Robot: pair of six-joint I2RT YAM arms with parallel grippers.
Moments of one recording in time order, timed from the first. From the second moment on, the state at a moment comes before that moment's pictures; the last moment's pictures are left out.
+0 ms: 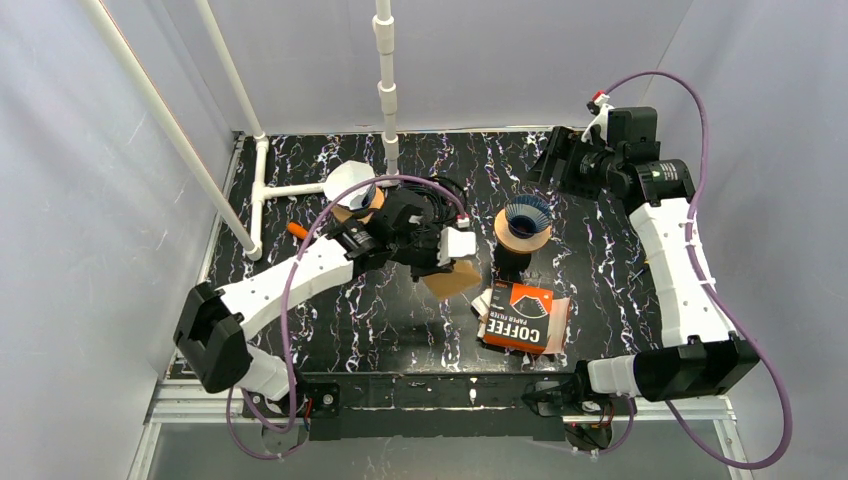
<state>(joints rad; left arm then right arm) -0.84 1.46 1.18 -0.48 0.52 0.62 0.15 1.31 1.56 -0.92 -0.32 0.38</state>
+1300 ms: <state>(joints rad) -0.72 1.29 1.25 -0.55 0.69 0.75 0.56 1.54 1.67 -0.99 -0.63 0.16</state>
